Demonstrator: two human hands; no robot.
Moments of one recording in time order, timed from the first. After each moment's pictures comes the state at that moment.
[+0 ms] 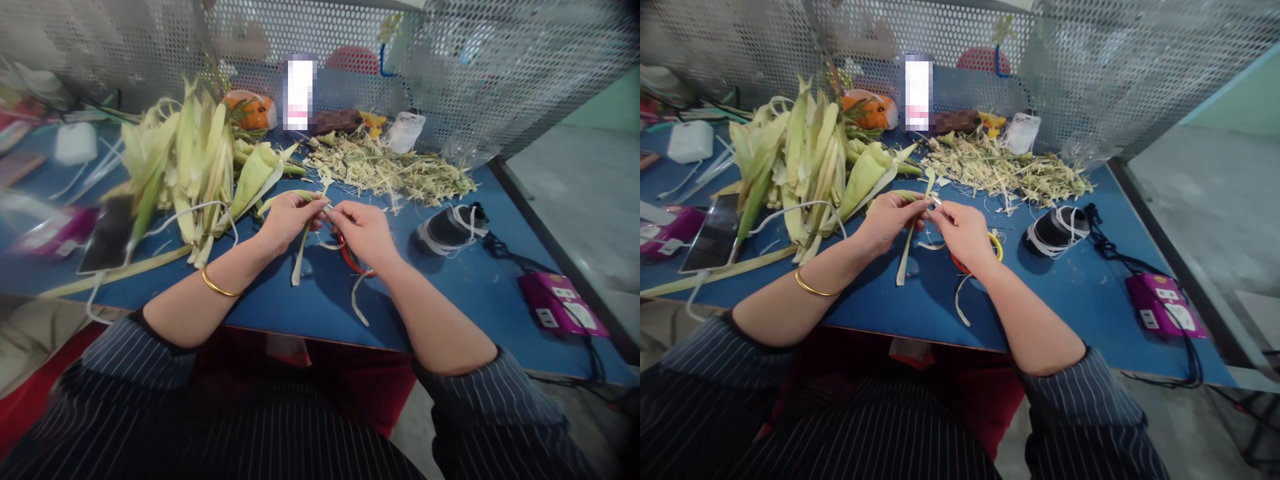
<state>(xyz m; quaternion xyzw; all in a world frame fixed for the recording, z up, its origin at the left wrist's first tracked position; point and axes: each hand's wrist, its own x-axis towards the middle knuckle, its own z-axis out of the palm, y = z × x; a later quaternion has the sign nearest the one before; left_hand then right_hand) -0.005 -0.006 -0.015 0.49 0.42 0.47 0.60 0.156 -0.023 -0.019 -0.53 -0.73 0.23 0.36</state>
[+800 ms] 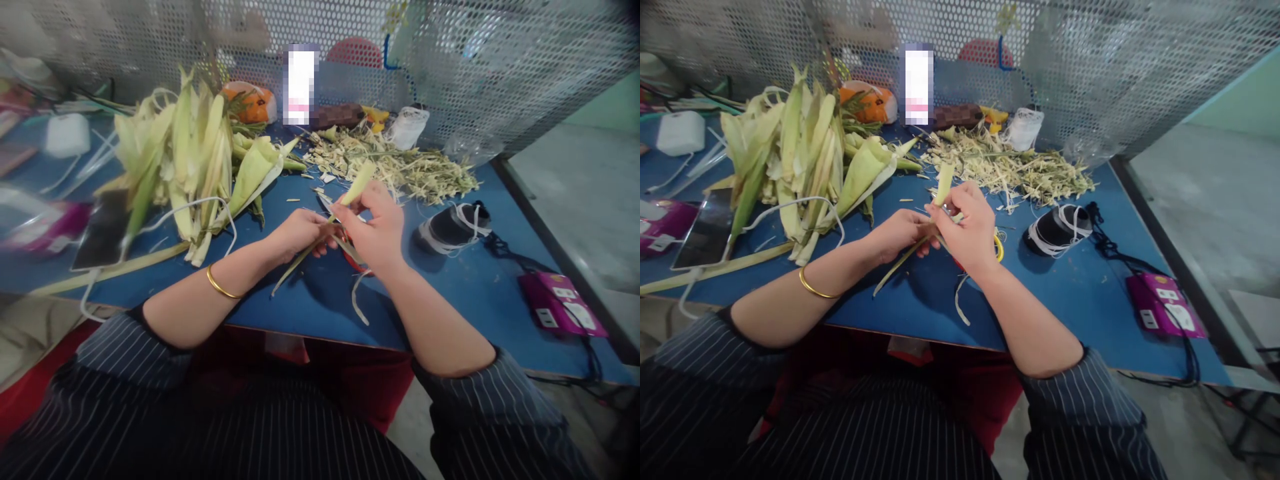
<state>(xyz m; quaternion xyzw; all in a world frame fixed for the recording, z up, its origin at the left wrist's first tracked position) 0.004 -0.017 -0.024 0.51 0.45 0.31 0.66 0.152 -0.034 -0.012 -0.48 -0.70 0.18 0.51</state>
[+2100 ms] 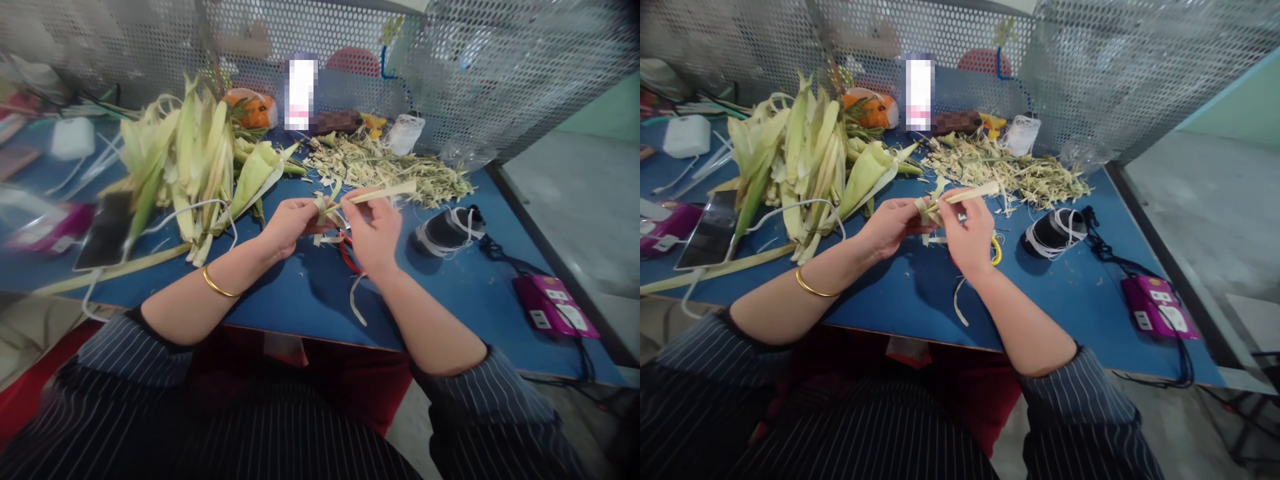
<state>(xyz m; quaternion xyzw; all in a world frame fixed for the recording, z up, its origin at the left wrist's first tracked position) 0.001 -0.012 -0.016 0.42 0.42 0.44 0.67 0.148 -0.031 -0.021 -0.47 -0.65 0.19 0.56</state>
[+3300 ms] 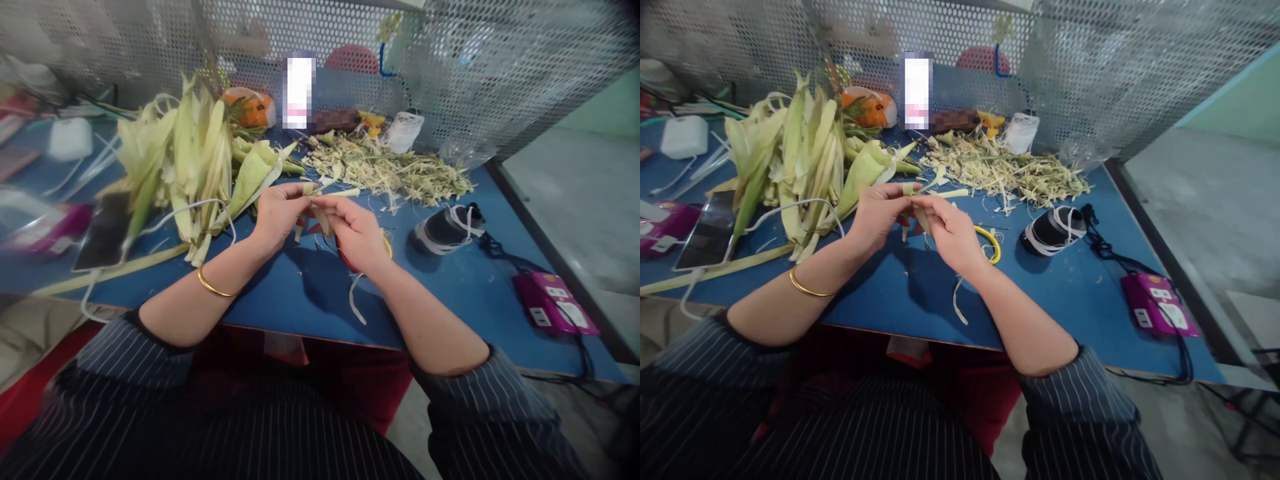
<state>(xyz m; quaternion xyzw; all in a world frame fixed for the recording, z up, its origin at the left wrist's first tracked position) -0.009 -0.006 -0.008 0.47 0.49 0.53 0.50 0.144 -0.031 -0.021 -0.40 -0.68 0.42 0.45</state>
